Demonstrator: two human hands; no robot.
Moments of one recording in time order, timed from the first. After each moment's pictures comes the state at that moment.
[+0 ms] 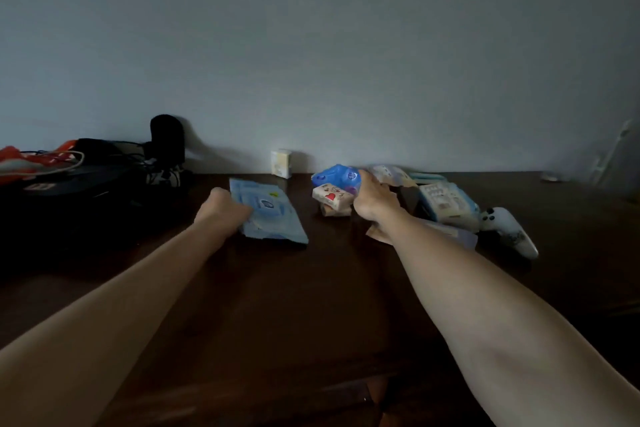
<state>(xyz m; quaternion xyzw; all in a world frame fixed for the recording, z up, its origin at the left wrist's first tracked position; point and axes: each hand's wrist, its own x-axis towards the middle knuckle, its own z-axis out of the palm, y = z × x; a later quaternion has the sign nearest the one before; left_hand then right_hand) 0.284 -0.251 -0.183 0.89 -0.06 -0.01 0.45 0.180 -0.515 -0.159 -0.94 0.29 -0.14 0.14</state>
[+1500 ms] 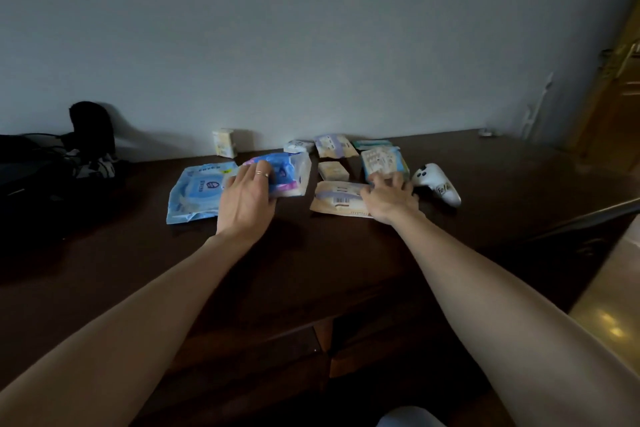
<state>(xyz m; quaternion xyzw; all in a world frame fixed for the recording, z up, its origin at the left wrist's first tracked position) 0.161 -0.342 -0.184 0.84 -0.40 0.28 0.26 0.051 -0.589 -0.189 -0.90 0.41 -0.07 0.12</state>
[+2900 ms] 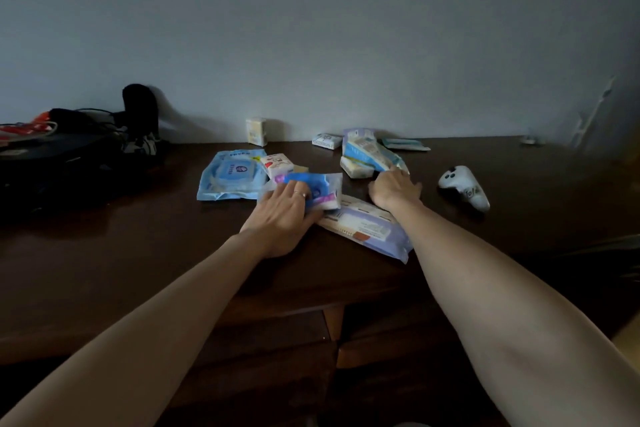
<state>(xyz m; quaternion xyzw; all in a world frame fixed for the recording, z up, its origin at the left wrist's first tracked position) 0.133 -0.331 -0.203 0.87 -0.45 0.11 0.18 0.087 -0.573 -0.186 -0.92 0.37 -0.09 0.07</state>
